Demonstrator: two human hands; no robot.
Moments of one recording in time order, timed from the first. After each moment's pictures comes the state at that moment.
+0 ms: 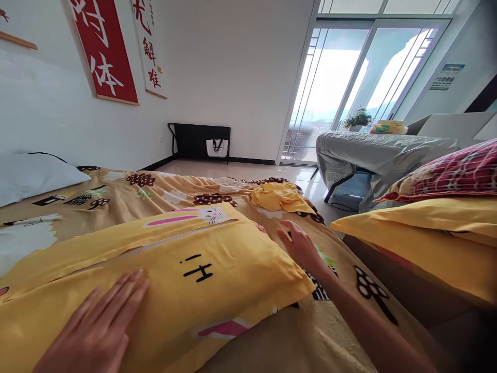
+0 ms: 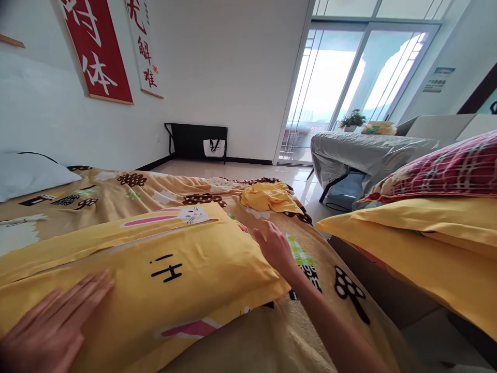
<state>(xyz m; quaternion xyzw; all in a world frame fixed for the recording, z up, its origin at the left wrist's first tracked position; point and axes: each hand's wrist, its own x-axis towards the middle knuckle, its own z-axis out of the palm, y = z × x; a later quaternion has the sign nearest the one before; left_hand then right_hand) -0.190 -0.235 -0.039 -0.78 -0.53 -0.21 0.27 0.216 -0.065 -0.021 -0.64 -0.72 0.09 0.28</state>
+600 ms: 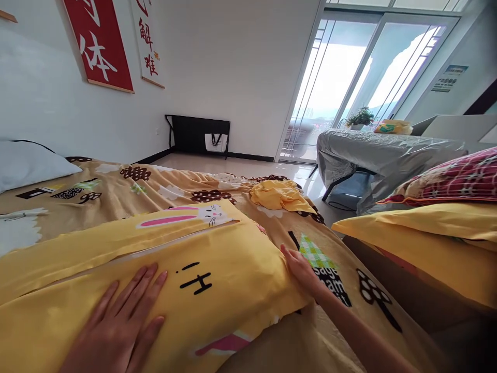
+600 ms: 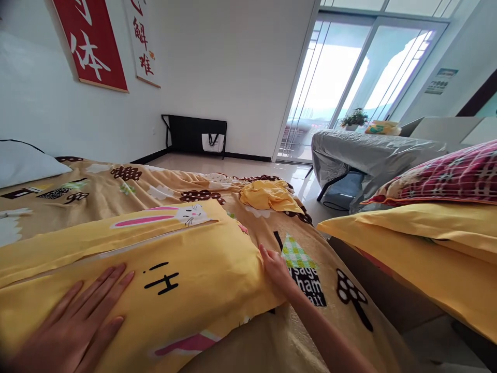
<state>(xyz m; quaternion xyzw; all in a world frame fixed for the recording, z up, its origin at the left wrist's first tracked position) -0.167 -0.208 -0.047 -0.79 -0.51 -0.18 0.29 0.230 -0.063 -0.089 -0.65 -0.65 0.28 0.28</state>
